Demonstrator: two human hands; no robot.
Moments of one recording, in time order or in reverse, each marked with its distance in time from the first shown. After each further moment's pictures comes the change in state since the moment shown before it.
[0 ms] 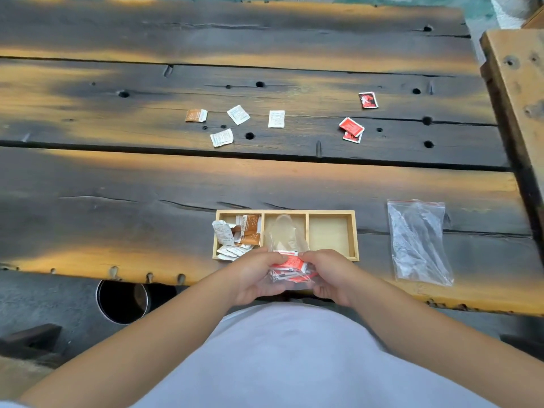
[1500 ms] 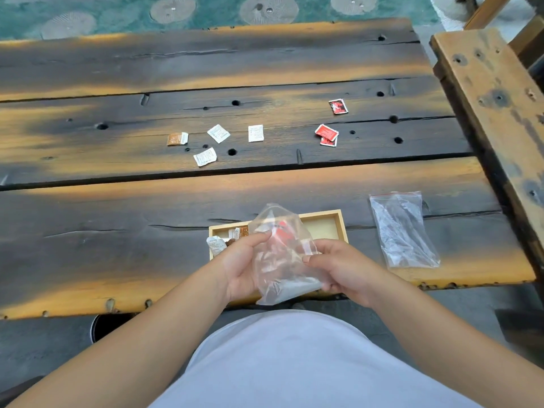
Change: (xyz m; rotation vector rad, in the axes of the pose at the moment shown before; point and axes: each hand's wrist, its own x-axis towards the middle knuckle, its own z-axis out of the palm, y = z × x) left_hand -0.026 0.033 -0.002 -0.141 -0.160 -0.028; right_hand -0.060 -0.005 -0.013 -0.038 -0.064 -0.304
